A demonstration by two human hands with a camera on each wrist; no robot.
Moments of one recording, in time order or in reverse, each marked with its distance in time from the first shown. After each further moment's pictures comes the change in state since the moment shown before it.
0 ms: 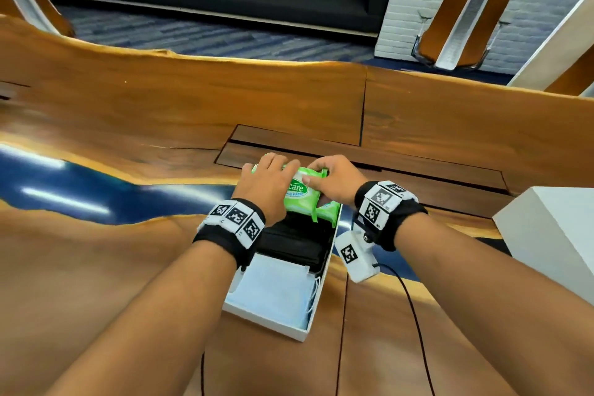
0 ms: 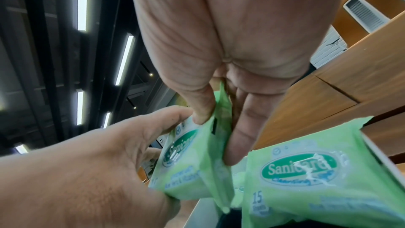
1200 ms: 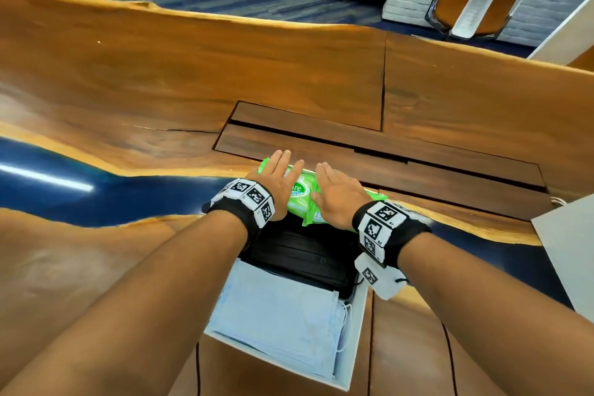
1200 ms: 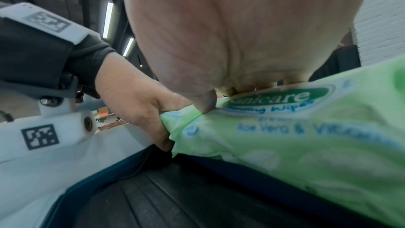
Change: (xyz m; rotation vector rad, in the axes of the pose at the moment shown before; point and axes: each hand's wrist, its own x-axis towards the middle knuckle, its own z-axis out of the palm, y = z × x) left_hand 0.082 -0.066 0.087 0.044 -0.424 0.044; right_hand 0.076 0.041 0.055 -0.860 -0.205 0.056
